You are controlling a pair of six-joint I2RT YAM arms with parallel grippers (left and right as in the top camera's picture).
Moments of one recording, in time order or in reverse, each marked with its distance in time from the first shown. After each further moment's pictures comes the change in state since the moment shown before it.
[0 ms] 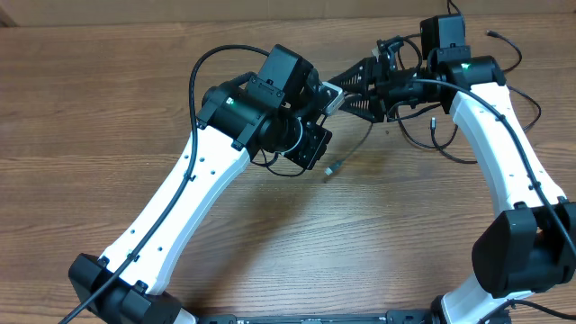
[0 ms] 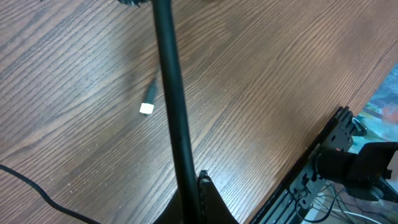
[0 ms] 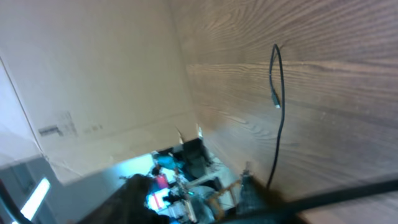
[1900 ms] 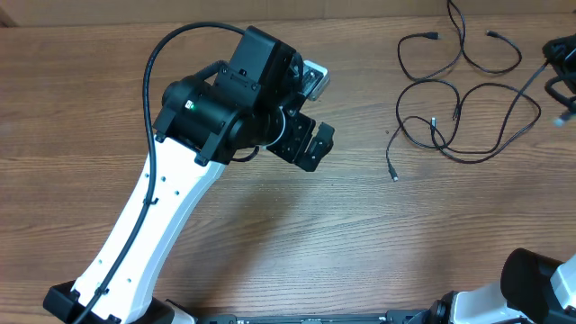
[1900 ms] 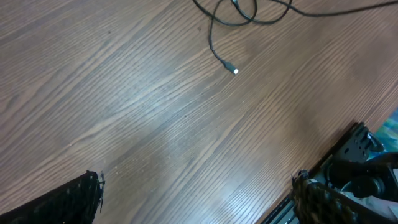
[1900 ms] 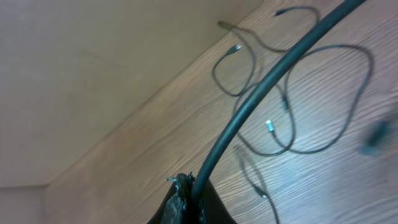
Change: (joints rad) left arm 0.014 -0.047 0.220 -0.182 -0.129 -0.004; right arm -0.467 -0.098 0.937 -0.778 0.773 -0.255
